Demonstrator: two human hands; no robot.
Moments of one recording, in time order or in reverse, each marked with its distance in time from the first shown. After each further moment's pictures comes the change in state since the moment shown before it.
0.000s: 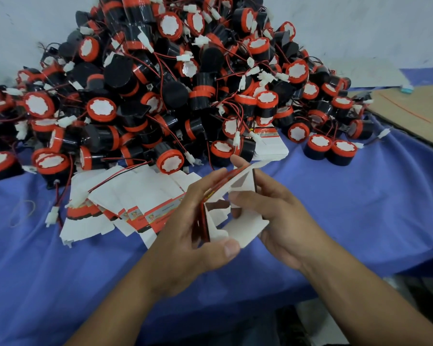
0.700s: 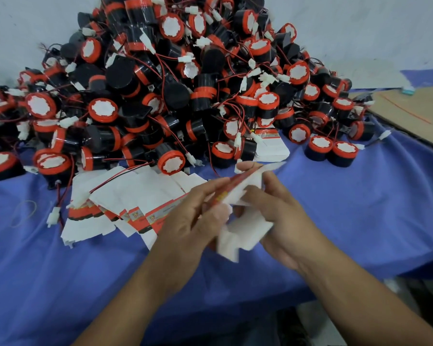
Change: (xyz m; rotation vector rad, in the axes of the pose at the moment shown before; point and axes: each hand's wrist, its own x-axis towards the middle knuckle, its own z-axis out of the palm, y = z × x) left_hand 0.003 0.000 0.005 0.031 0.176 -0.095; right_hand 0.006 0.006 -0.001 0.069 0.071 -0.005
